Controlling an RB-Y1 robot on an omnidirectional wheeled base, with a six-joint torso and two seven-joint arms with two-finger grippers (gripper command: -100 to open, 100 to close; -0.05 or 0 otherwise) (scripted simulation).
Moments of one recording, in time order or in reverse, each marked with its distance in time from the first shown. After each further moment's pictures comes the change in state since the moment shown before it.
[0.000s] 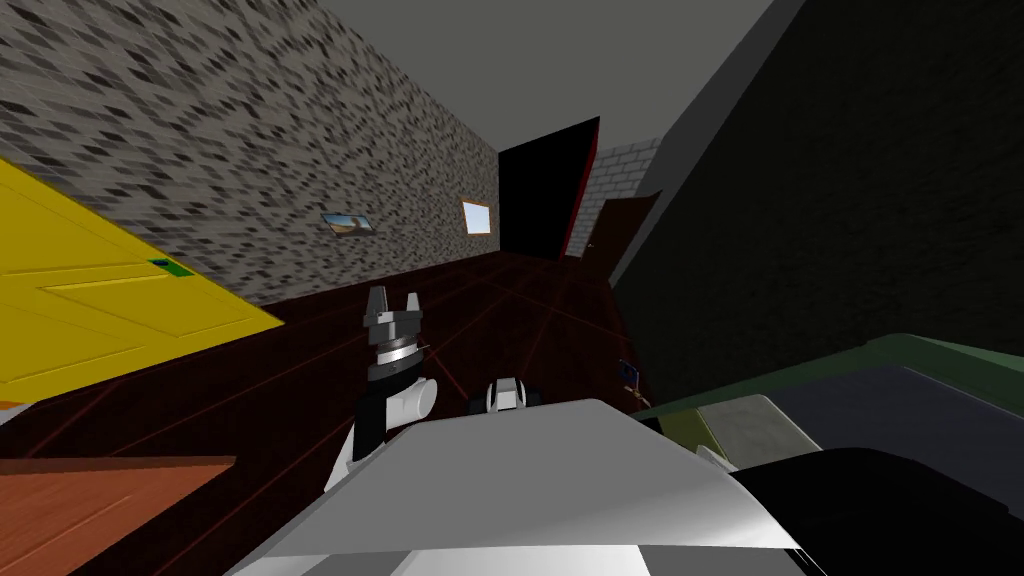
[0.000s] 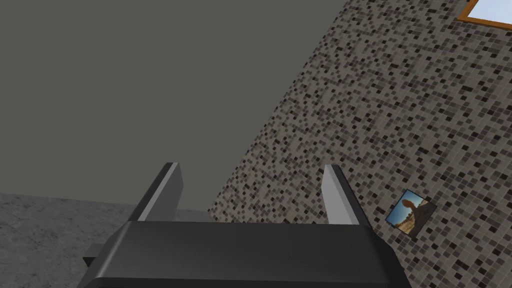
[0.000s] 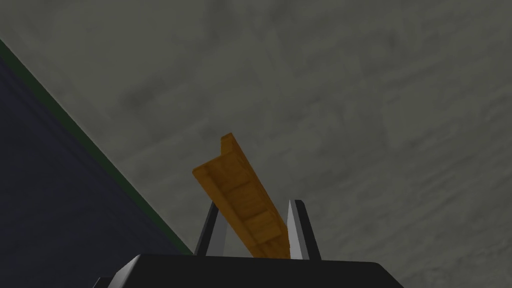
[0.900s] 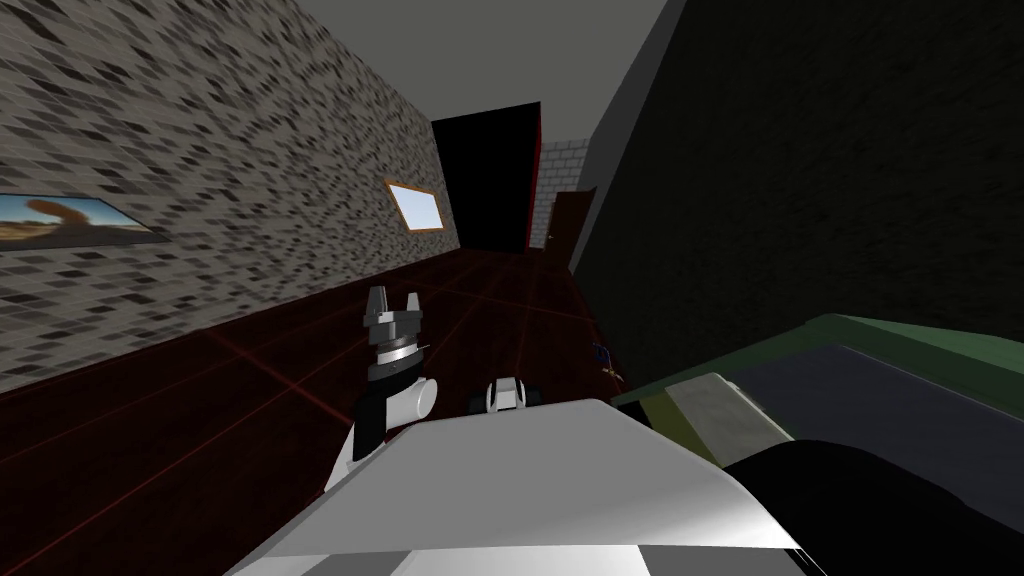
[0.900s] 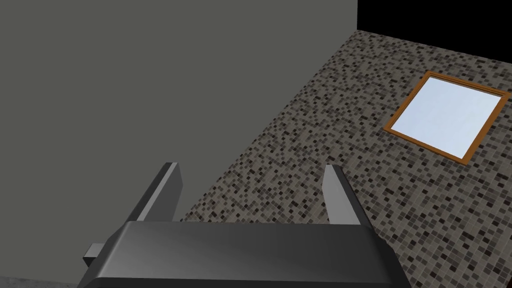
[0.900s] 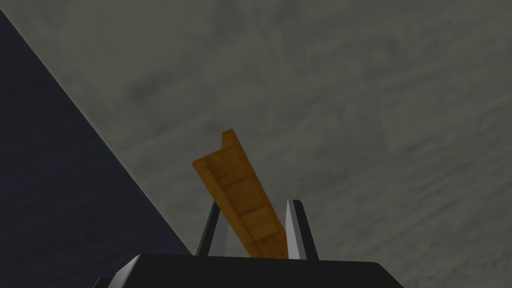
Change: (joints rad) left arm -0.001 0.000 0.000 0.000 0.000 0.000 0.000; right arm 0.216 0.029 0.126 -0.193 0.156 -0.126 -0.170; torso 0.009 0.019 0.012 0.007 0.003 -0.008
